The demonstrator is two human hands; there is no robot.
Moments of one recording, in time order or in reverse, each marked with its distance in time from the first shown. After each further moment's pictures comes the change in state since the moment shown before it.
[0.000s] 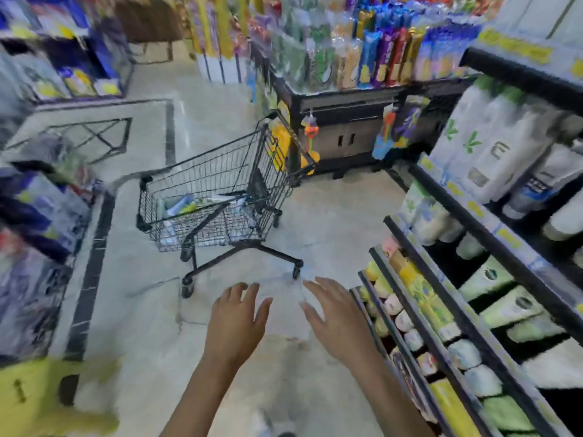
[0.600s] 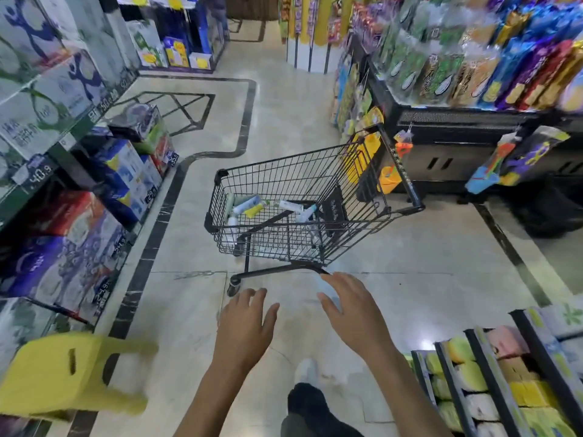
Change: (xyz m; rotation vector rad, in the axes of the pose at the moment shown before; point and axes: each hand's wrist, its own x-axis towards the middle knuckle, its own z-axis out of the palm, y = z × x) left_hand 0.127 -0.175 -0.015 -0.050 0.019 -0.348; right_hand 0.252 -0.097 0.073 0.043 -0.130 -0.147
